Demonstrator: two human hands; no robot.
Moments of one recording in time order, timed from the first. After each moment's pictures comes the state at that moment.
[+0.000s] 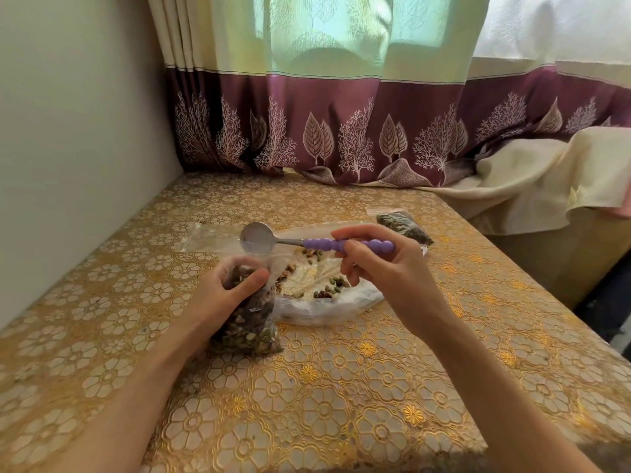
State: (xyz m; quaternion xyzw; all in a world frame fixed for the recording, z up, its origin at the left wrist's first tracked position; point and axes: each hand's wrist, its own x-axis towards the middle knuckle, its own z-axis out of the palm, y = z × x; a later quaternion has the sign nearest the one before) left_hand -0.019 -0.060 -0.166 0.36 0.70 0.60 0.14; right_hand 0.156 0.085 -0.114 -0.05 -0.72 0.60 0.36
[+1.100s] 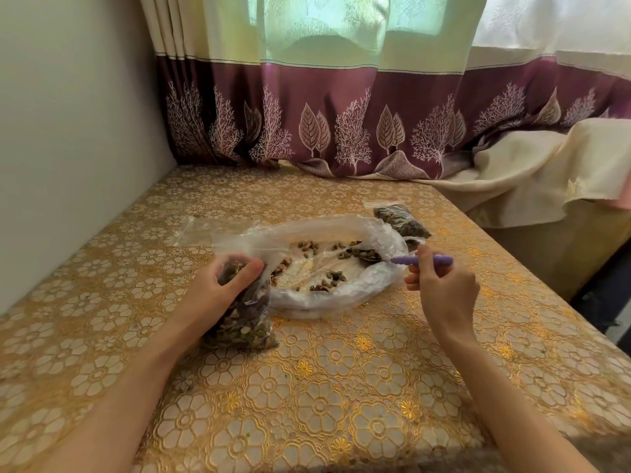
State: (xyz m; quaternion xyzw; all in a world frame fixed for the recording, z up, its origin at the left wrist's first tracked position) left_hand -0.020 -0.058 -0.169 0.35 0.73 0.57 0.13; right_hand 0.174 0.143 -0.179 -0.34 -0.68 0.38 0.53
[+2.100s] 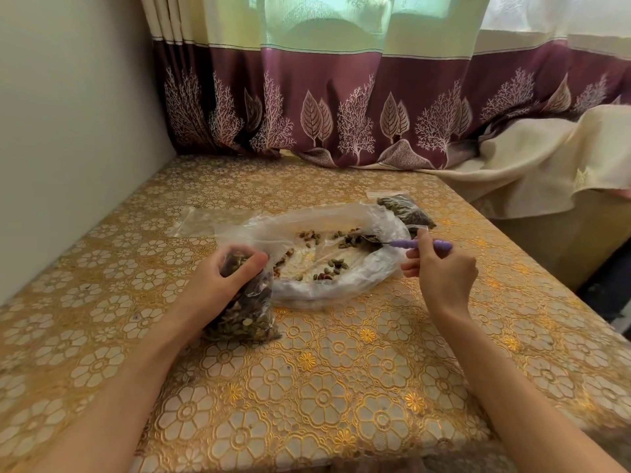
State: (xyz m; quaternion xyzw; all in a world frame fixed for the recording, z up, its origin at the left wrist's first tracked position) left_hand -0.018 -0.058 -0.167 0.36 0.73 0.56 0.15; right_hand 0.158 0.152 -0.178 -0.37 -0.64 0.42 0.53
